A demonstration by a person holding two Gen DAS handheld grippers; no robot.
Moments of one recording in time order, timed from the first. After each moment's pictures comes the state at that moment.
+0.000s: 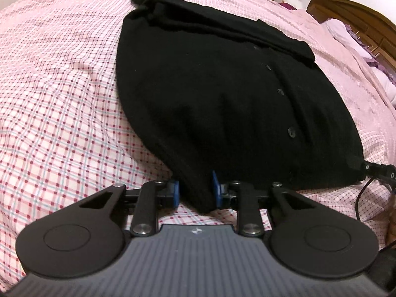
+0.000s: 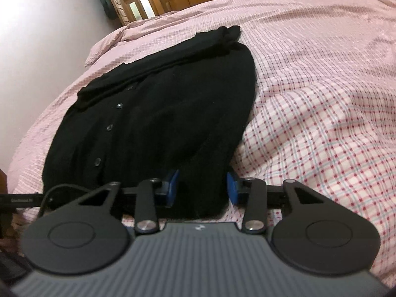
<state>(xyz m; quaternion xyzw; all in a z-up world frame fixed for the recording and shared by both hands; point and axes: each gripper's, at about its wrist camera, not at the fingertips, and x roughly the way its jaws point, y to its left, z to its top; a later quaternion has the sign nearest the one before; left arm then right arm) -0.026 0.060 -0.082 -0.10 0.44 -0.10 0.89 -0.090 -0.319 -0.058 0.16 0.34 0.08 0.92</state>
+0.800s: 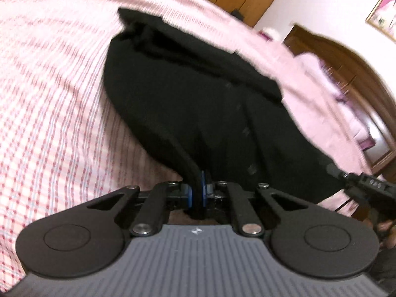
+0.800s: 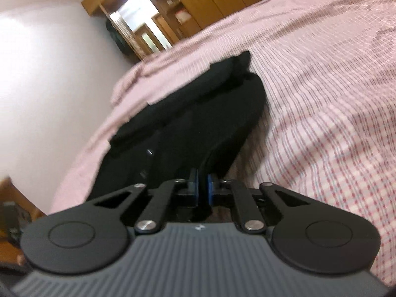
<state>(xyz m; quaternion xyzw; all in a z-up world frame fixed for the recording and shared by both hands) -0.026 0.106 -0.049 -0.21 0.38 -0.17 0.88 -0.086 -0.355 -0.027 0.28 0.27 0.14 0.91</state>
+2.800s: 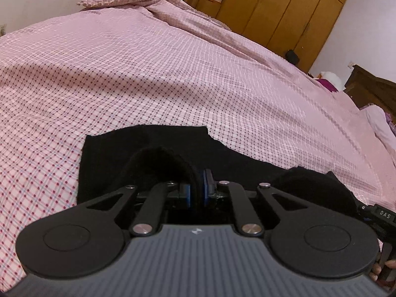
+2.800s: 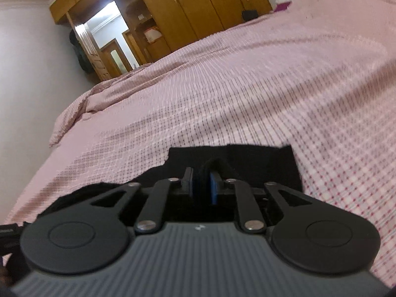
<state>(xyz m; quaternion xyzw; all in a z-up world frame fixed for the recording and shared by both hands) 0.338 0.102 -0.043 -0.18 0.33 -0.02 0.93 0.271 -0.332 -0.047 0.24 0.24 0.03 0.94</state>
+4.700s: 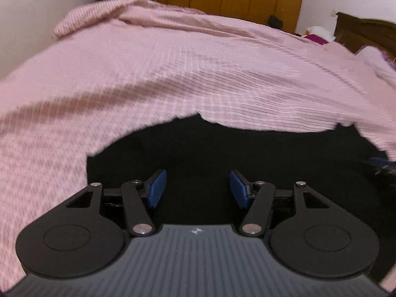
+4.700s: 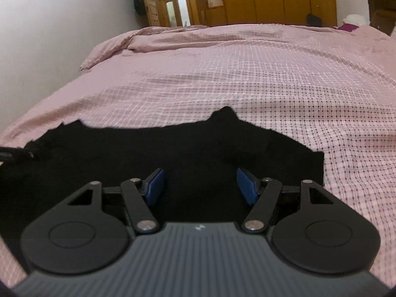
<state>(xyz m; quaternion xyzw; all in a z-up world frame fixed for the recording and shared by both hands) 0.337 0.080 -0.044 -0.03 0.35 -0.04 0.94 0.268 -0.302 -0.037 0.07 0.29 0.13 0.94</state>
